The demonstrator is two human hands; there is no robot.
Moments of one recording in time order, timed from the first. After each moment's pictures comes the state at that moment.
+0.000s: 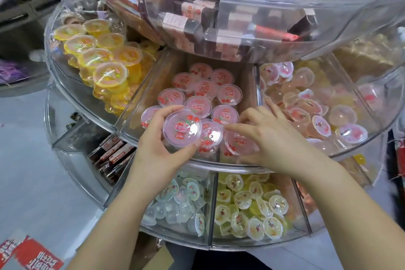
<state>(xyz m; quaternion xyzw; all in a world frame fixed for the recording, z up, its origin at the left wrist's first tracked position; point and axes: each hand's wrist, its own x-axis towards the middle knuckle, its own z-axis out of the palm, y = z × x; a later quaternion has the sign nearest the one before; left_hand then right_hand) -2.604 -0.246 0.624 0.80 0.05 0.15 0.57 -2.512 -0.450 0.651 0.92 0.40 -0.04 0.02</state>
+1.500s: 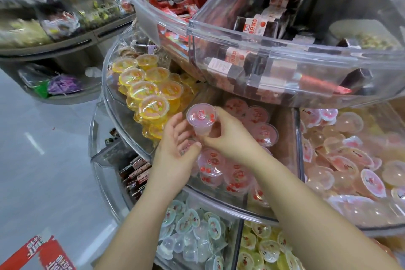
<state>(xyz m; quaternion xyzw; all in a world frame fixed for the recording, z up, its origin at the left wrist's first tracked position) -2.562 -0.212 0.624 0.72 0.16 0.18 0.65 -2.462 -0.314 0.636 0.83 0.29 -0.14 -0.45</state>
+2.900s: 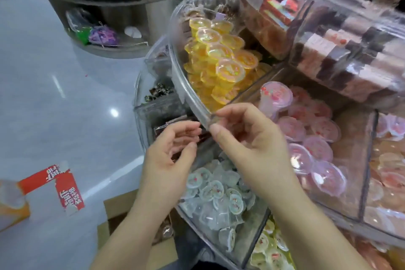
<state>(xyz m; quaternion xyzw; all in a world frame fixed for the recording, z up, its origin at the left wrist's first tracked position) -2.691 -0.183 0.617 0.69 0.24 0.31 0.61 -2.595 -0.280 0.668 0.73 0.35 -0.13 -0.58</state>
